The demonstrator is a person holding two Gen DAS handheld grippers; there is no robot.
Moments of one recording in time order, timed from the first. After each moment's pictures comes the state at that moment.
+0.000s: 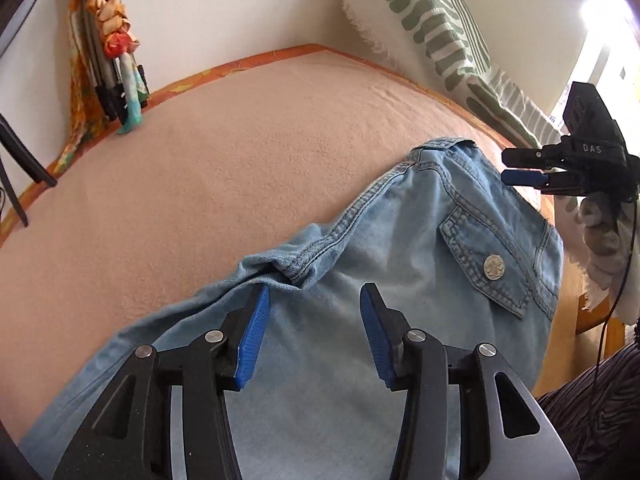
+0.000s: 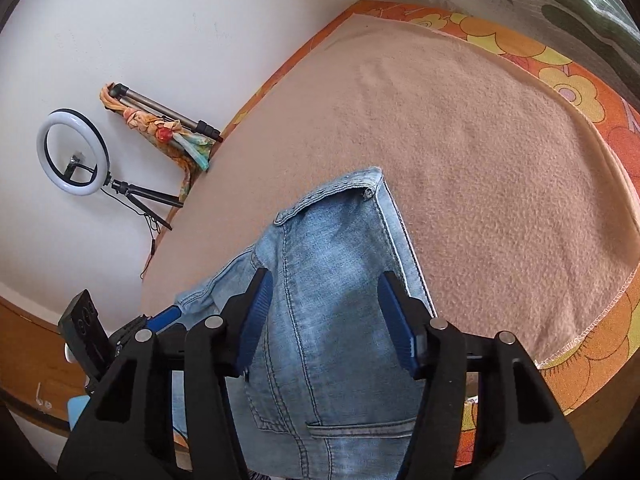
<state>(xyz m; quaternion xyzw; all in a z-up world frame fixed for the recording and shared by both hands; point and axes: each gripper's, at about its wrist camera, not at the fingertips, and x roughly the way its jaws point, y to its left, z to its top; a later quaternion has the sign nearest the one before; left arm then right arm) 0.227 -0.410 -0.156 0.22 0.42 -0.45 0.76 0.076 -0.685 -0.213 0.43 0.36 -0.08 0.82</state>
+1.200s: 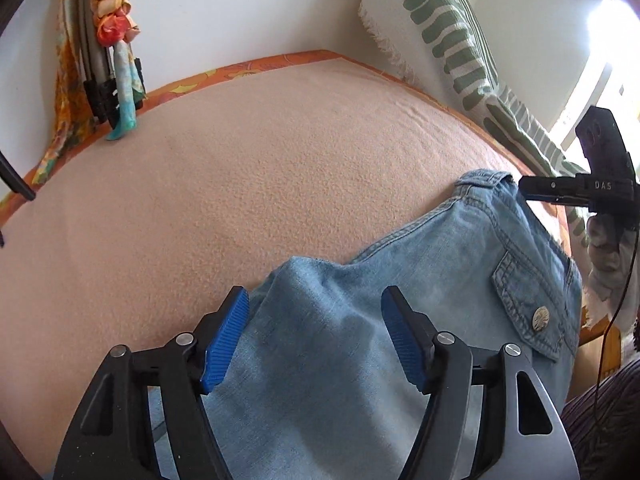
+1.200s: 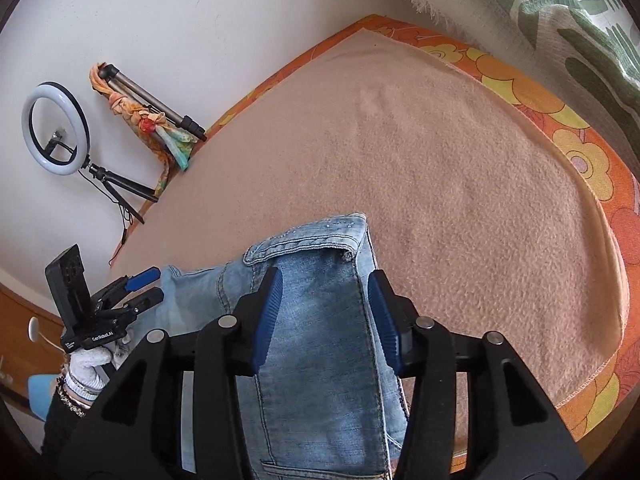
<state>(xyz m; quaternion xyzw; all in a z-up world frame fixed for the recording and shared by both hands) 0.285 -0.422 -0.174 0.20 0.41 -0.48 0.75 0.106 -0.697 -0.203 0.35 0.38 -0.09 0.85</state>
